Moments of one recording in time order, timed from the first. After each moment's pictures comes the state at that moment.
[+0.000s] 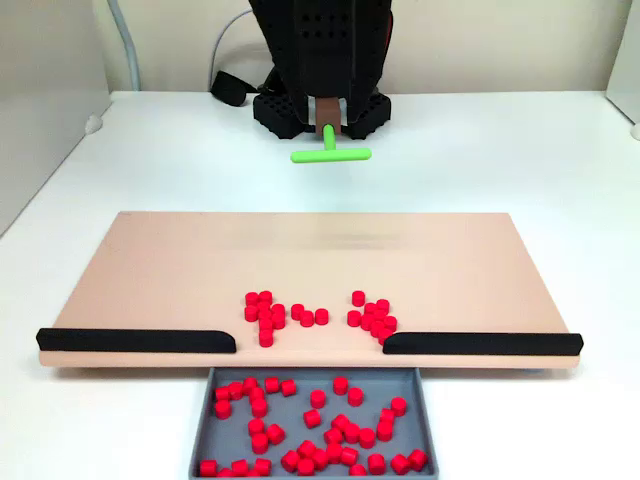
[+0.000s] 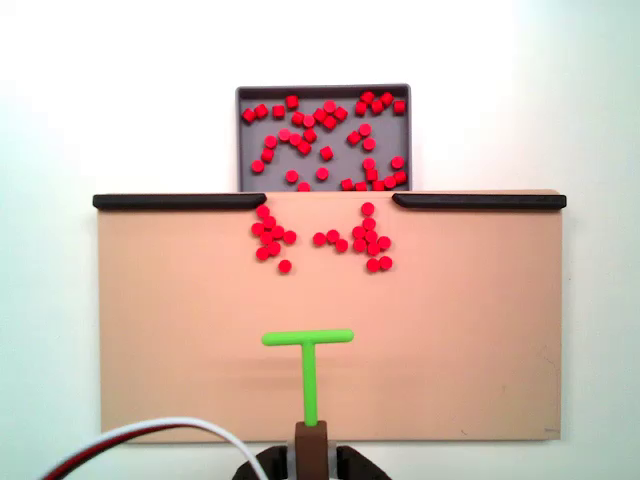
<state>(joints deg) 0.4 101.9 98.0 88.7 -89.5</state>
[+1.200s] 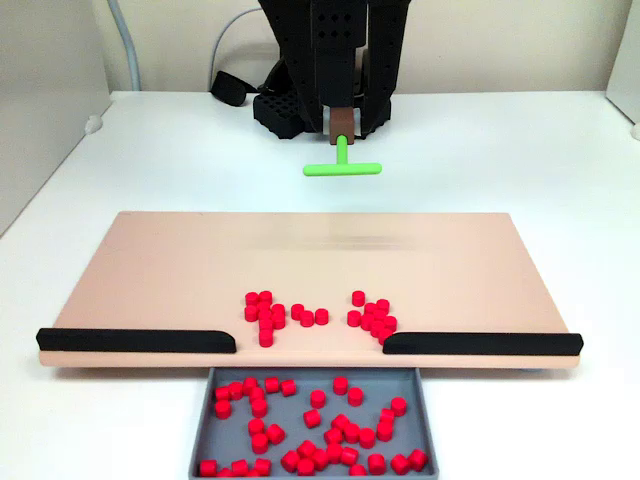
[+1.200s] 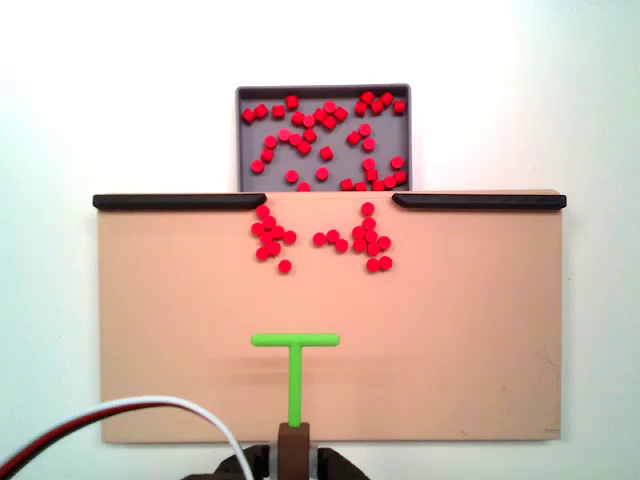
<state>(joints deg) -2.3 99.8 98.0 88.9 -84.6</state>
